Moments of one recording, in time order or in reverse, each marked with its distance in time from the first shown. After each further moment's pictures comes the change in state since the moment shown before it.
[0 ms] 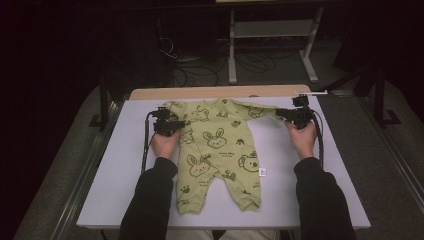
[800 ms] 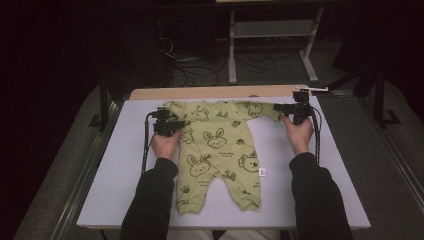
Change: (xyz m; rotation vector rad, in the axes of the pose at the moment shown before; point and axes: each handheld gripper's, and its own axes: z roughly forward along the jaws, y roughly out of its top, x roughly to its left) left arm 0.001 -0.002 0.000 -0.012 -0.012 -0.036; right arm 0.003 0.010 0.010 -0.029 -0.061 0.142
